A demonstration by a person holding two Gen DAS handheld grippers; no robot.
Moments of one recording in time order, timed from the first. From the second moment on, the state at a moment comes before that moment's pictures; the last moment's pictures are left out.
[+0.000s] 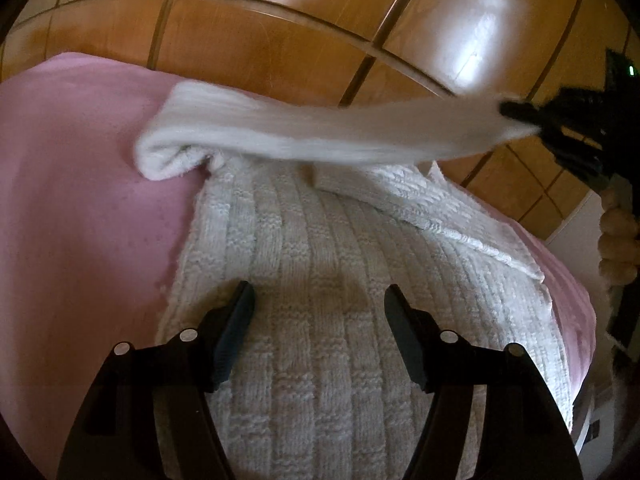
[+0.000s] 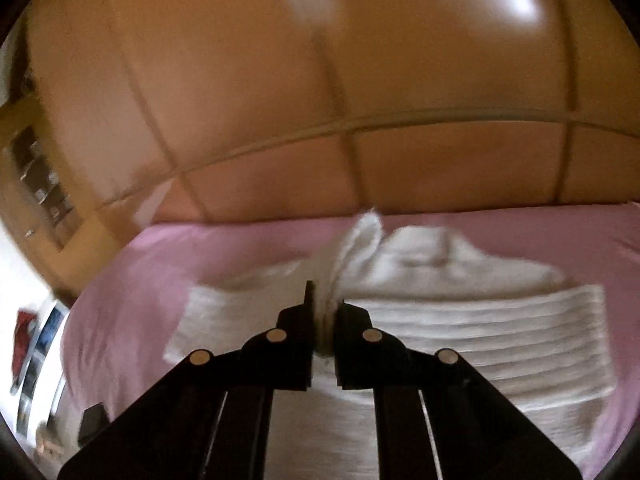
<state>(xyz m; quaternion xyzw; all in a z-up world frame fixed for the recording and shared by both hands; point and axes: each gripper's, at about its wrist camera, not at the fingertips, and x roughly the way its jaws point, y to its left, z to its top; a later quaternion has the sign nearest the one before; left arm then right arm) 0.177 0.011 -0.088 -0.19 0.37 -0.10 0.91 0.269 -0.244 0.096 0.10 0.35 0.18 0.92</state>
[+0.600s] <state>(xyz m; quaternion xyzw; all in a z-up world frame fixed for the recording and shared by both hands) 0.208 0.004 -0.066 -0.21 0.39 -0.12 0.89 0.277 -0.382 0.009 0.18 0.41 0.00 0.89</state>
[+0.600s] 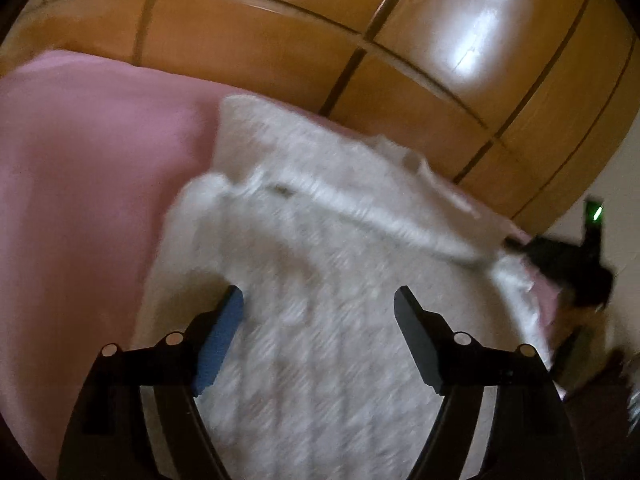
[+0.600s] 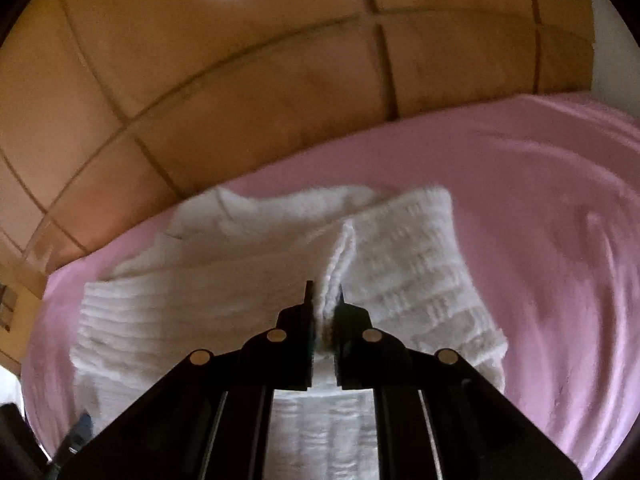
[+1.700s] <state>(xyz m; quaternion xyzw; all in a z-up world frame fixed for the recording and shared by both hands) 0.297 0.003 -0.031 -0.17 0.36 -0.05 0.92 0.255 -0.352 0.011 0.10 0.39 0.03 0.92</state>
